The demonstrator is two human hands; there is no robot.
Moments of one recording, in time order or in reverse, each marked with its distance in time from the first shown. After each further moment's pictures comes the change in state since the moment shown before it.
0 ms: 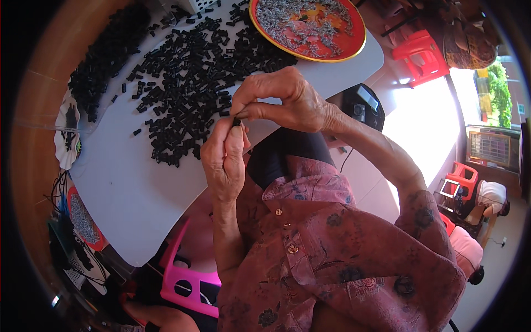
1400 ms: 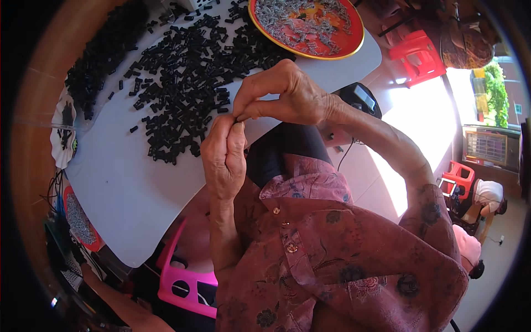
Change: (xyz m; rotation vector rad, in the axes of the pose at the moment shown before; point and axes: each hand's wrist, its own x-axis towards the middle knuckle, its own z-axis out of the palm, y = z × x) left_hand 0.001 -0.012 0.001 0.075 -0.036 0.180; right_hand 0.004 -0.002 -0.010 -0.014 -0.169 0.132
